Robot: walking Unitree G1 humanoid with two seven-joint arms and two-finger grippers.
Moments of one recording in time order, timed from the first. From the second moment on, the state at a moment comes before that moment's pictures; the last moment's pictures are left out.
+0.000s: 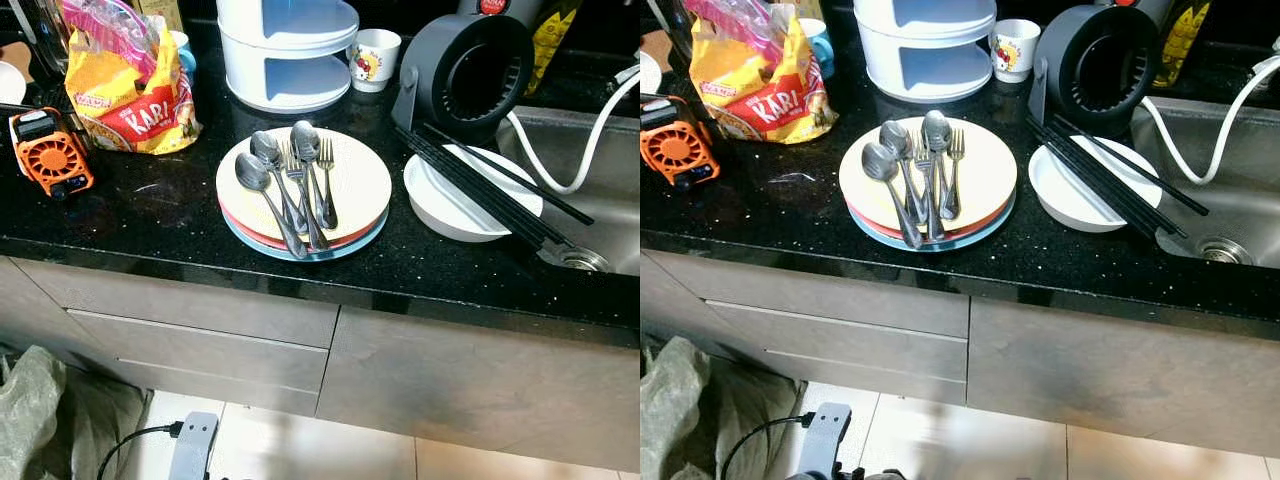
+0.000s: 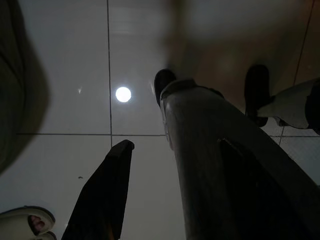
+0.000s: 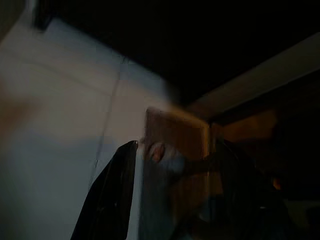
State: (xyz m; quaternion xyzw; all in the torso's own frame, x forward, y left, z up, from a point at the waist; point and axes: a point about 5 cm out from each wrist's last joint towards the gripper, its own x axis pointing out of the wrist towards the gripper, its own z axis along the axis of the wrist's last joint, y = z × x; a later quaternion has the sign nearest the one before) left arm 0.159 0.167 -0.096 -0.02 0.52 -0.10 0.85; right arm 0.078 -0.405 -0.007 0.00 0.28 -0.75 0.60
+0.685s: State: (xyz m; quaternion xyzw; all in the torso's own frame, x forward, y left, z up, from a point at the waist) left arm 0.159 0.166 -0.096 -0.03 0.52 -0.11 0.85; right arm 0.168 -0.466 0.258 -0.13 -0.22 -0.74 0.62
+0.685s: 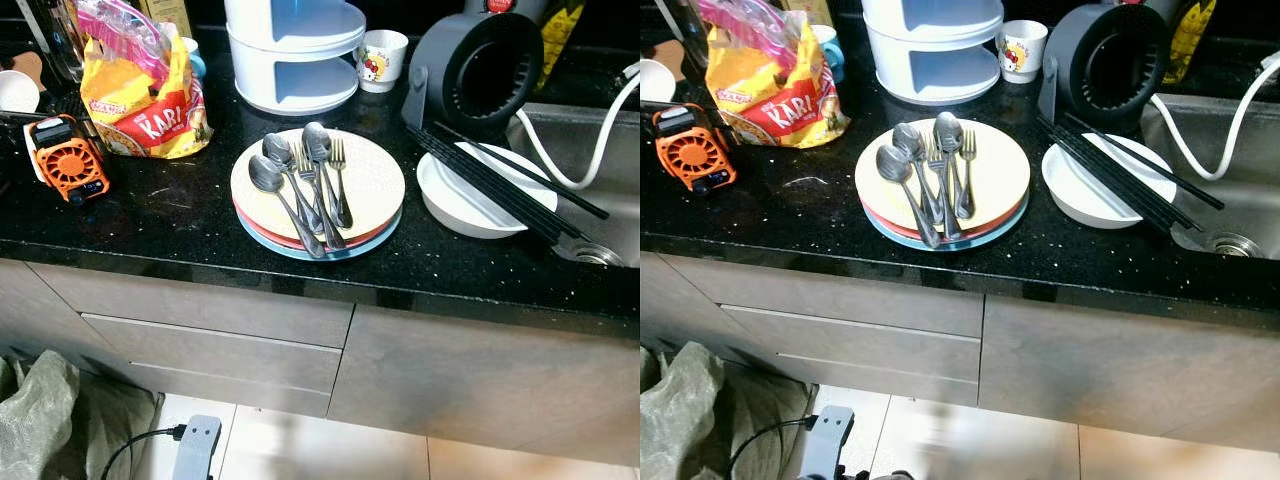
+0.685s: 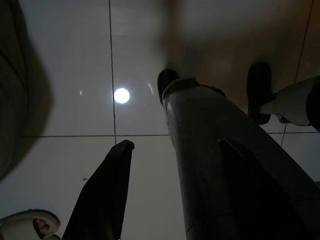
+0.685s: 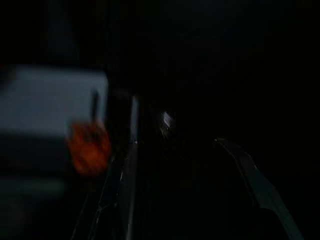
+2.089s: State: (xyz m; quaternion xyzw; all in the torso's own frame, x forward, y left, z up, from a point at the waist) left arm 0.162 0.170 -0.094 -0.03 0.50 -0.09 0.86; right arm 0.301 -0.255 0.330 0.19 -0.37 0.24 0.88
